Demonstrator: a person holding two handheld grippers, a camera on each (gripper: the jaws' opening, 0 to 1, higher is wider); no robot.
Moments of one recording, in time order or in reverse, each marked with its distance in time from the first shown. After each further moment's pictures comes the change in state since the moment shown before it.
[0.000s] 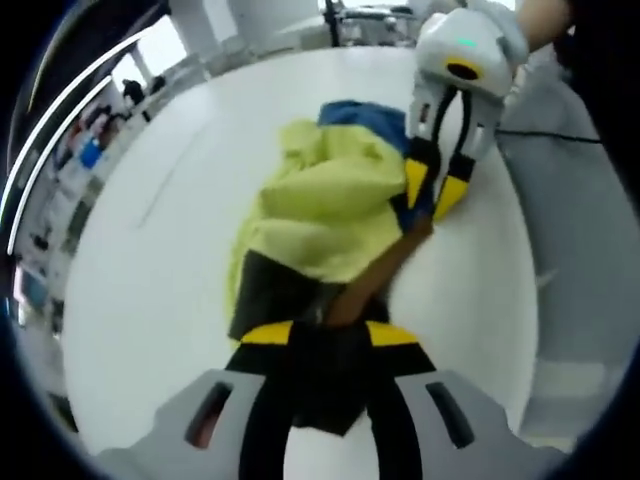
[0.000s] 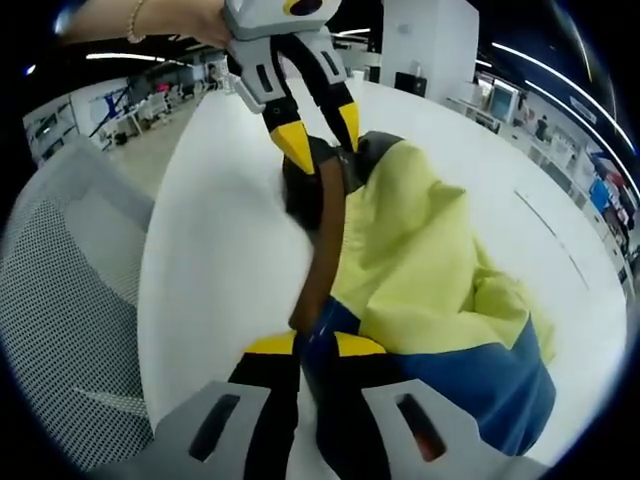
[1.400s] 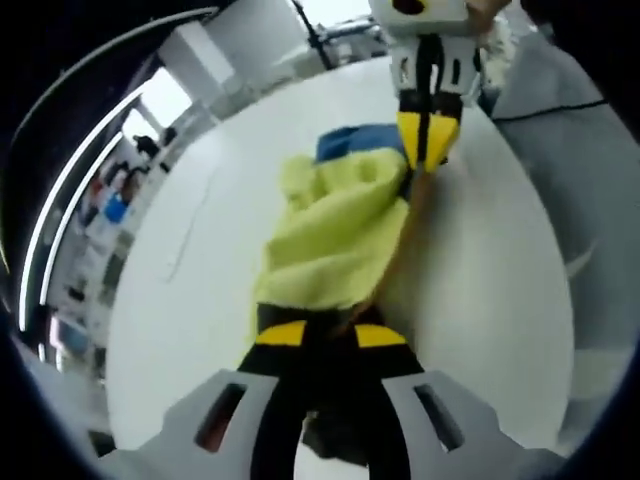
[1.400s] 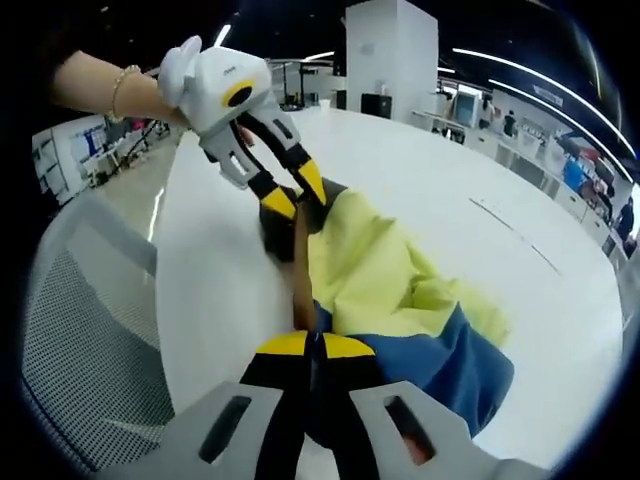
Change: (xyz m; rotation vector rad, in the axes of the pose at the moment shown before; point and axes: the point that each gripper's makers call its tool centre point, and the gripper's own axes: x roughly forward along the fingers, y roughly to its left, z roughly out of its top) left arm 0.006 -0.003 0.032 0.200 -0.093 0.170; right arm -0.063 -0.021 0.019 0.112 -0.129 -0.087
